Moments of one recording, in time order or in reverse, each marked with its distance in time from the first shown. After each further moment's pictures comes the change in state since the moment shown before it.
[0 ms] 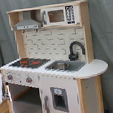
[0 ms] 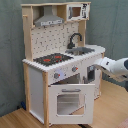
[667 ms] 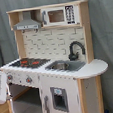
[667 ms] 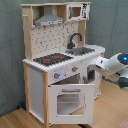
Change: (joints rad) arm -0.091 0.051 0.001 -0.001 0.169 0.082 -0.145
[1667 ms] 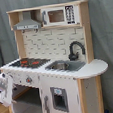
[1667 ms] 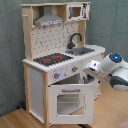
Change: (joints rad) arm -0.116 0.084 0.079 -0.003 0.221 0.092 -0.140
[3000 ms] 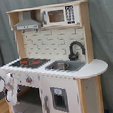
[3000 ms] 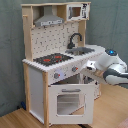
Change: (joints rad) arm -0.101 0.061 0.011 0.001 0.291 0.013 -0.308
